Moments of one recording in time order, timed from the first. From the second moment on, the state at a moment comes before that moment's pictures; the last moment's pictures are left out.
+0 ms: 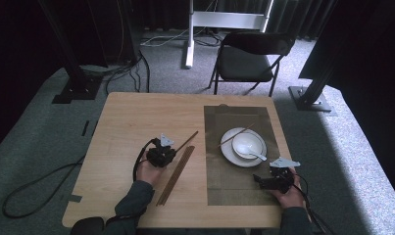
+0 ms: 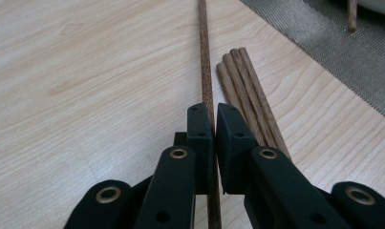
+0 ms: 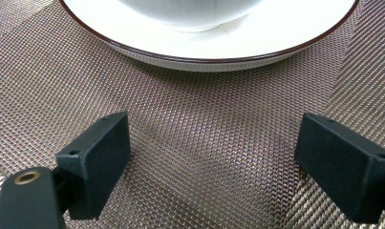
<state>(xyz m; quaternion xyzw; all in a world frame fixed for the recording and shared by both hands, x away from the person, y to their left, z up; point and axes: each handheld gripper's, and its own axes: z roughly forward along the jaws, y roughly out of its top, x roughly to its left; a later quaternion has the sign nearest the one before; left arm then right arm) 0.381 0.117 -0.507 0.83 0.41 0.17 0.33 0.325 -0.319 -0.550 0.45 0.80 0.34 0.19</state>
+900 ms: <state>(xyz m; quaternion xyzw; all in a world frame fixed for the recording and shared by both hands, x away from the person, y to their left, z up) 0.384 0.102 -0.492 0.82 0.40 0.18 0.36 0.325 -0.319 -0.550 0.45 0.80 0.34 0.19</state>
